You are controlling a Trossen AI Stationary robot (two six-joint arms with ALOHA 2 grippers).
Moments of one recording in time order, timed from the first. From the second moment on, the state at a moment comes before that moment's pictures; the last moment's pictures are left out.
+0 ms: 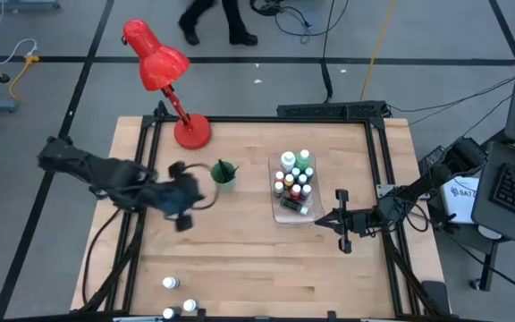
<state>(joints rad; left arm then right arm) -0.39 1.15 1.21 -1.01 -0.38 -0.46 0.58 1.17 0.09 1.24 0.44 -0.43</state>
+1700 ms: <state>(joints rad) -1.11 1.48 1.16 -0.95 -0.27 -1.23 0.58 1.17 0.09 1.24 0.44 -0.39</state>
